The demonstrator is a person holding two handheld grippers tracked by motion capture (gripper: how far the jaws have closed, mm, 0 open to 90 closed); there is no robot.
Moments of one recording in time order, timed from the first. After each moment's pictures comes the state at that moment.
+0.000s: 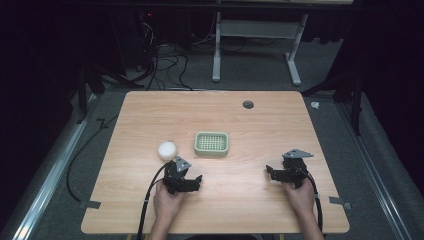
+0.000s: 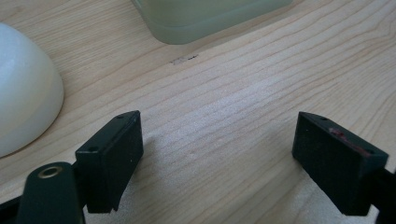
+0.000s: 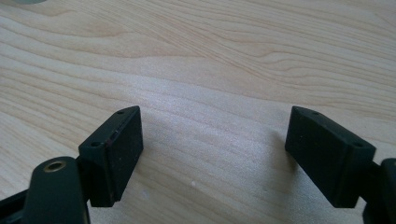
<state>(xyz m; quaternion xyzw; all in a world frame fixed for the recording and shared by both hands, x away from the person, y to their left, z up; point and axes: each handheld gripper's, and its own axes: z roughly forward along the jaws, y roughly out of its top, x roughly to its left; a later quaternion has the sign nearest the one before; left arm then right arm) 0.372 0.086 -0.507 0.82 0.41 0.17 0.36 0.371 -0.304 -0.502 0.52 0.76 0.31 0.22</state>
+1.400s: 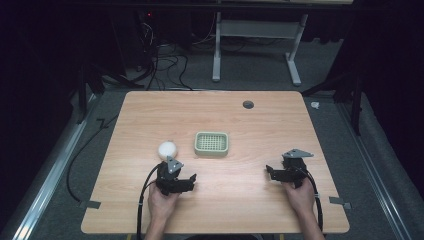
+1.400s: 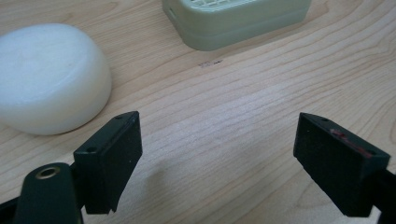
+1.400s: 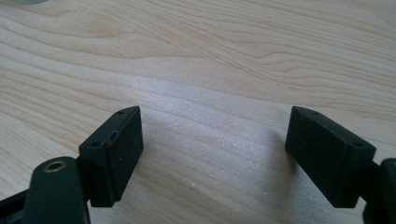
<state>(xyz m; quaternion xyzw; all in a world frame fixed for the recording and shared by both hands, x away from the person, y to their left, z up) 0.362 0.105 -0.493 0.80 0.44 0.19 0.37 0.371 -0.304 -0.502 0.52 0.76 0.31 0.22</state>
